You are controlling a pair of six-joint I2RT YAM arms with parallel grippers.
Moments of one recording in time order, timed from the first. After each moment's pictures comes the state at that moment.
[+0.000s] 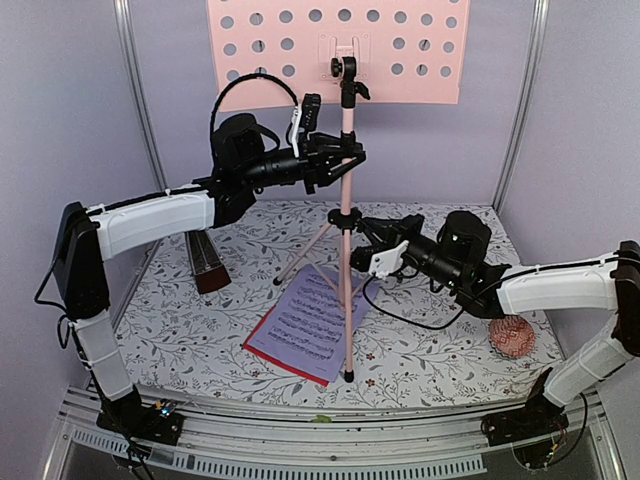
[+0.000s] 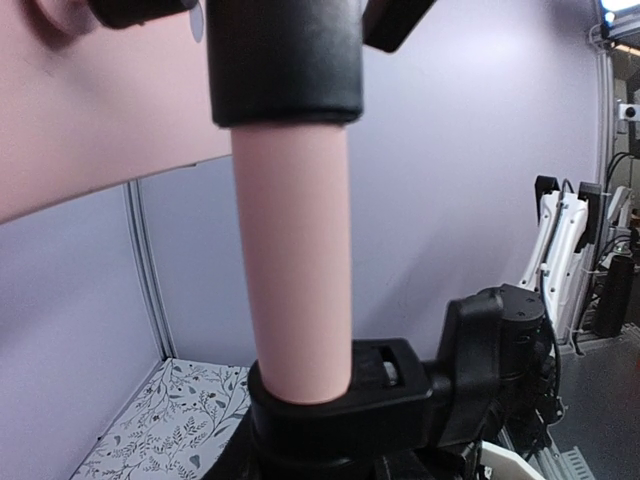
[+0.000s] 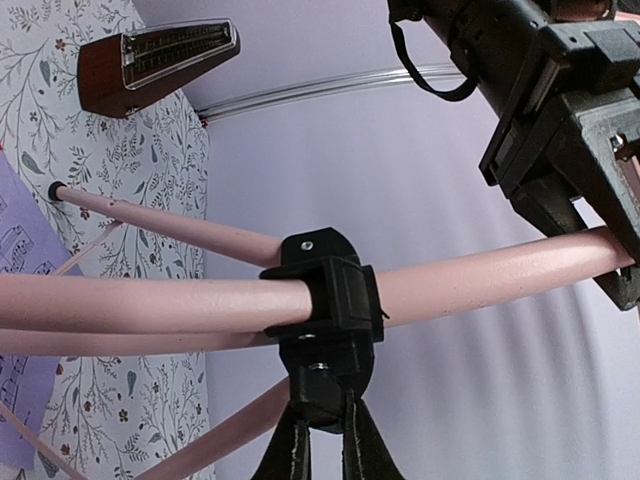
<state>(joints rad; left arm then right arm) -0.71 1.84 1.57 0.52 0.74 -0.13 0.82 1.46 0.77 0.73 -0.03 -1.38</state>
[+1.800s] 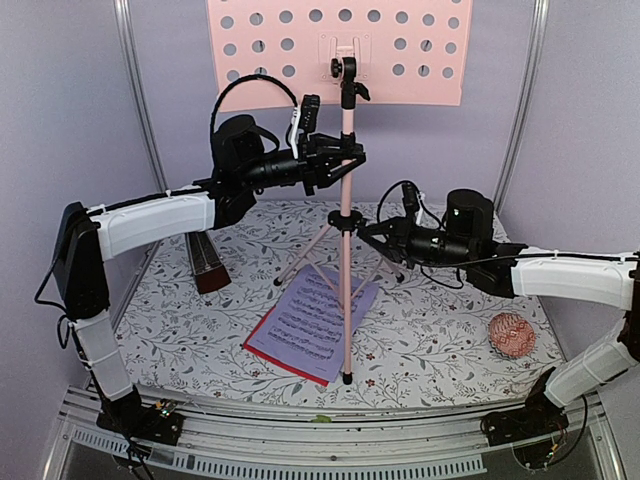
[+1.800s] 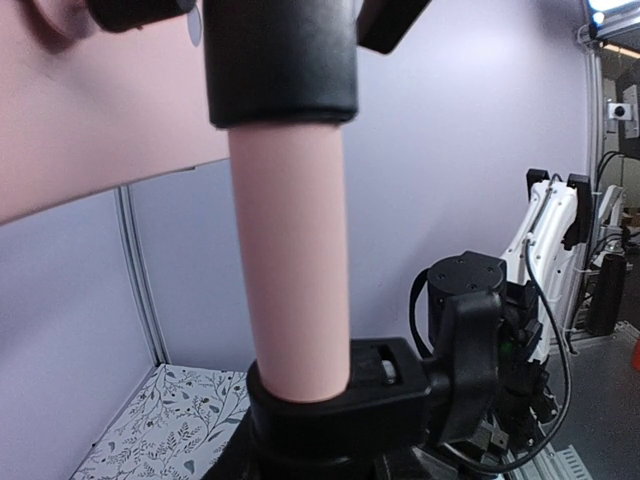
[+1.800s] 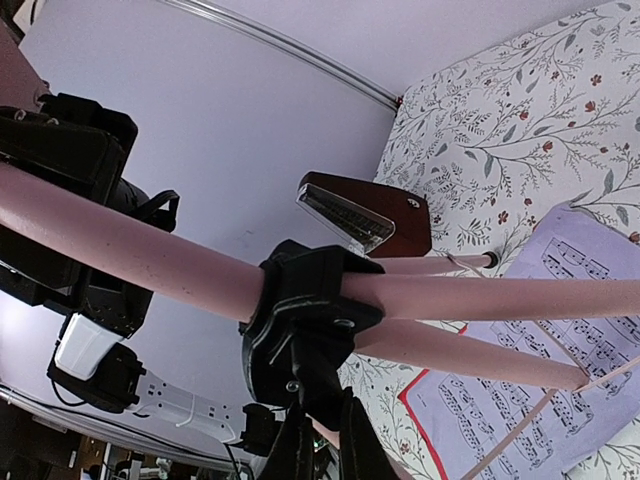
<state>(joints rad) -0.72 1.84 1.56 0.55 0.76 -0.13 0.75 1.40 0.88 0.37 -0.36 1.03</state>
